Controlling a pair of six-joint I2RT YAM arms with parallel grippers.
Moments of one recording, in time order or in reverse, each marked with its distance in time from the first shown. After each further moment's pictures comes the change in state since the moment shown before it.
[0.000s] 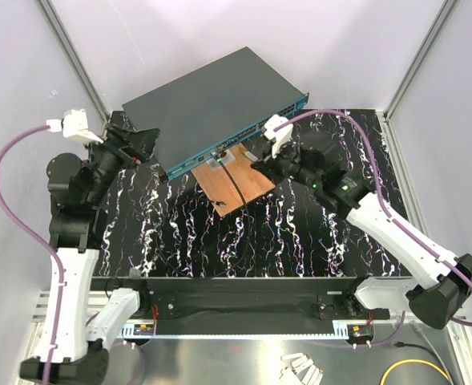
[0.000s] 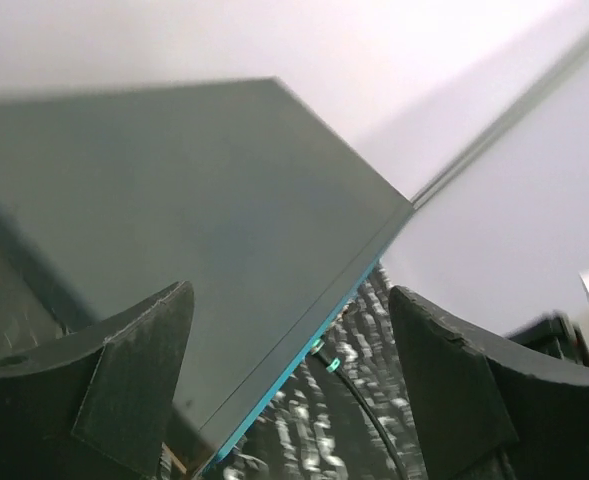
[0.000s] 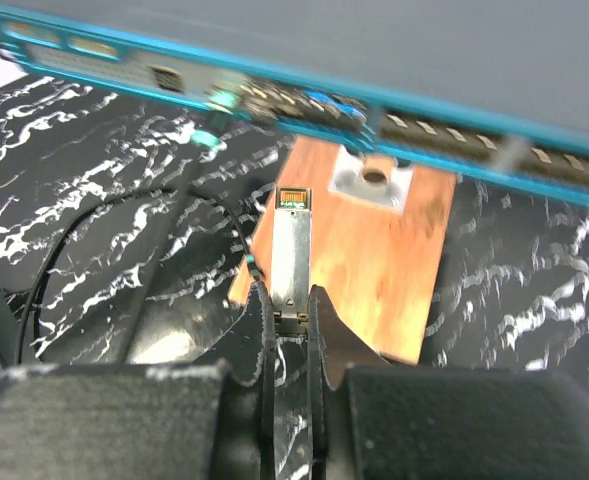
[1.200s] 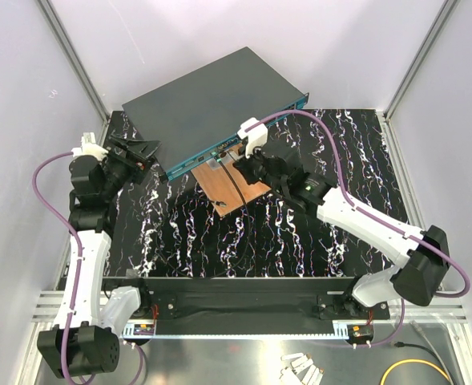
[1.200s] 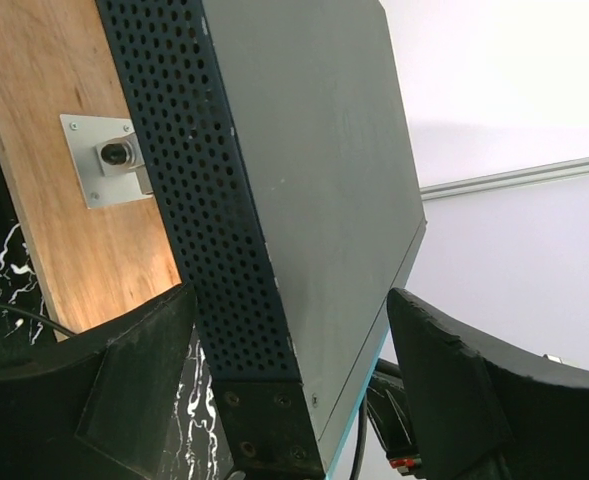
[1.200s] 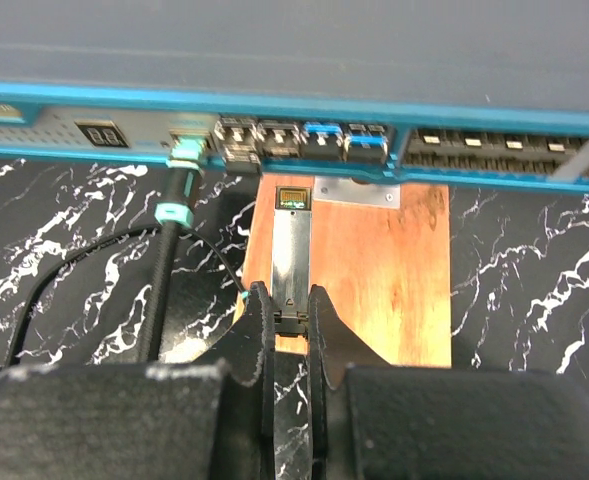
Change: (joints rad) left arm 0.197 0.065 -0.309 0.105 0.162 -0.525; right arm 0.167 0.183 0.012 0.156 0.343 0.133
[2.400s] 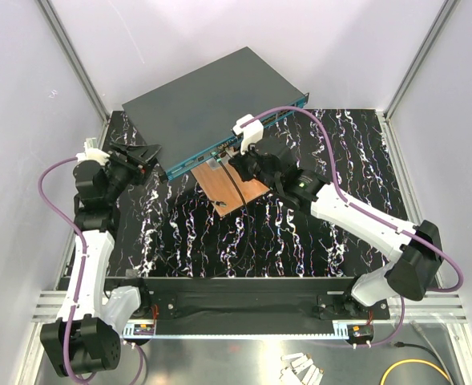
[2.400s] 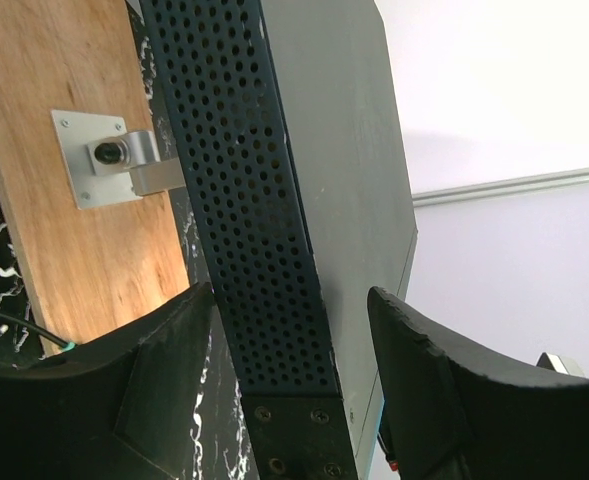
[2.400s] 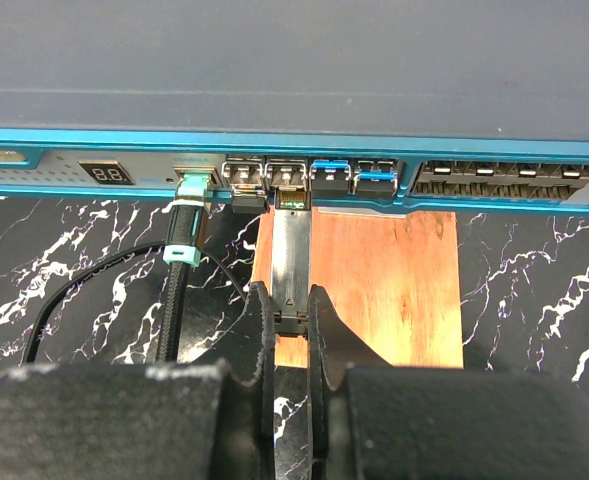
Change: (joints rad) left arm 0.020 0.010 -0.093 0.135 0.026 -0.075; right arm 0.013 0.055 0.053 0.008 0.032 0.032
